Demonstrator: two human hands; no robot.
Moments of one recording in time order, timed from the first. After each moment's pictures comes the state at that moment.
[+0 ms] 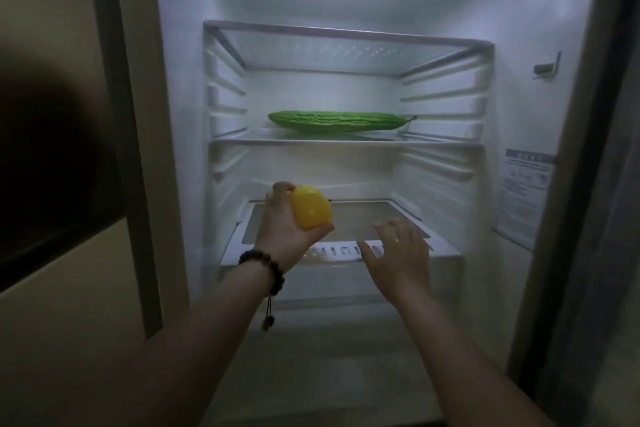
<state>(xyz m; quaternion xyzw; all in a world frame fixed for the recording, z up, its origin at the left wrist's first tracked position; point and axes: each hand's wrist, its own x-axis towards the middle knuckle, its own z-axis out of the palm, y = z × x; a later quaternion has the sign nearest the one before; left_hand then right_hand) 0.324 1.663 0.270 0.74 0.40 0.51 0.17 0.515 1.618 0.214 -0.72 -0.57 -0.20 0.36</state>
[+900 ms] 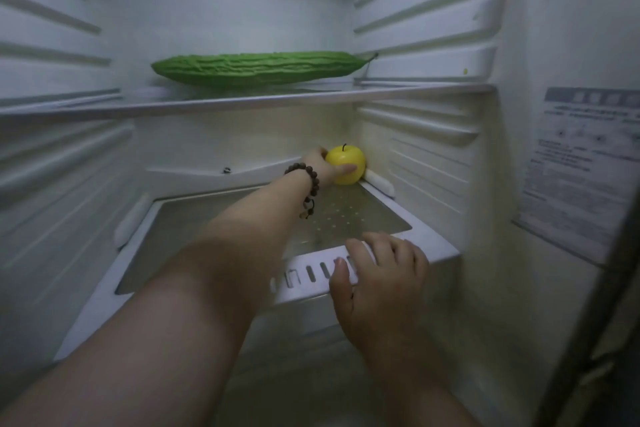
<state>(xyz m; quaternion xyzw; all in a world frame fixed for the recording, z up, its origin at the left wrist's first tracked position) 0.554 1.880 0.277 0.80 0.42 0.28 0.33 0.538 1.656 0.168 -0.71 -0.47 -0.34 0.40</state>
